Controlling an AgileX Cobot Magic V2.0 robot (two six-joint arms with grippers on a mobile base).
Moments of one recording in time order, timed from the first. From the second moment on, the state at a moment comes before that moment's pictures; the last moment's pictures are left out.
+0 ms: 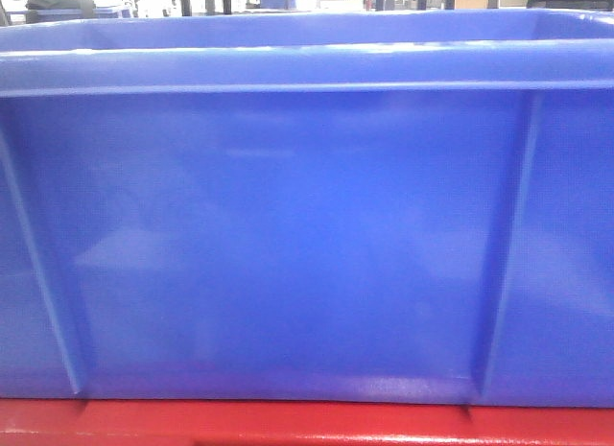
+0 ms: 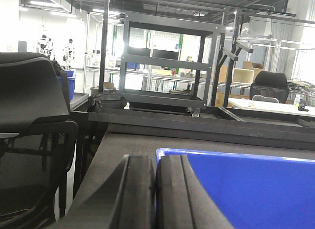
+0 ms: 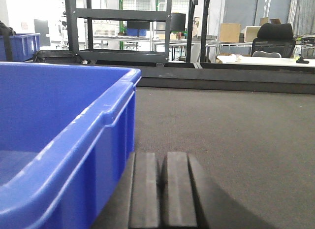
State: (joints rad) left arm -0.02 0.12 -0.39 -0.06 0.15 -0.03; right arm 0.07 0.00 0.00 0.12 0.01 -0.11
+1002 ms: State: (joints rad) left arm -0.02 0.06 -0.04 0.10 0.02 -0.03; right arm 0.07 0.00 0.00 0.12 0.01 -0.11
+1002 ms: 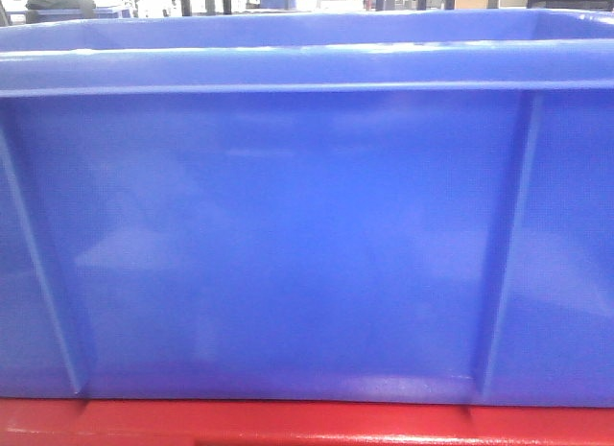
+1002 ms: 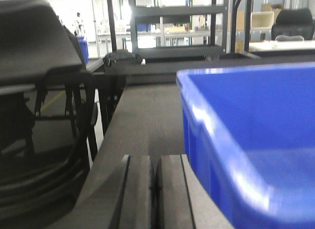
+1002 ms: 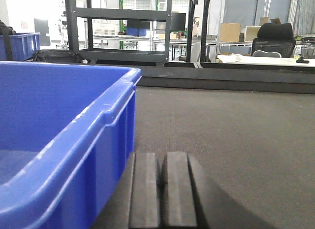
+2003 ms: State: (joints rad) left arm -0.02 0.00 0.00 0.06 0.04 -0.03; right arm 0.07 0.00 0.00 0.12 0.01 -0.12
